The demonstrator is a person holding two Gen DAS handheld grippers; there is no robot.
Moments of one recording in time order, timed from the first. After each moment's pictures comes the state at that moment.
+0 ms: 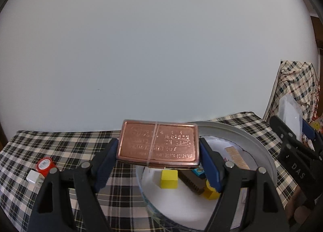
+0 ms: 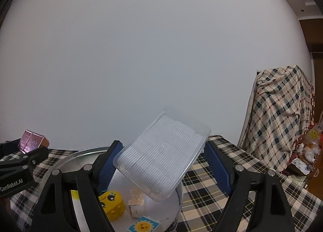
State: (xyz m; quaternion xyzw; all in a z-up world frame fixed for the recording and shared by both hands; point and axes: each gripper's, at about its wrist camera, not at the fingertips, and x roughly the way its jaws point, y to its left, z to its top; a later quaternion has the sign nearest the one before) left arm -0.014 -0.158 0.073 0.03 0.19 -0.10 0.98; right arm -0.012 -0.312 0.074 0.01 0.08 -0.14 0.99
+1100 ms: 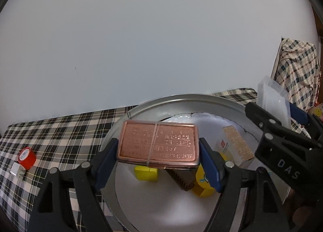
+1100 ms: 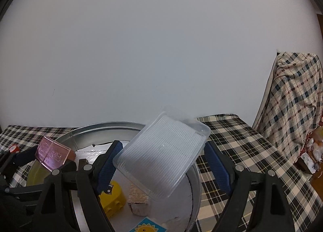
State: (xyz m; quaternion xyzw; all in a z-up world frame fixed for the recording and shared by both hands) left arm 0.012 -0.198 0.031 0.06 0.27 -0.11 0.96; right arm 0.037 -0.319 0.055 0.01 0.18 -0.10 0.98
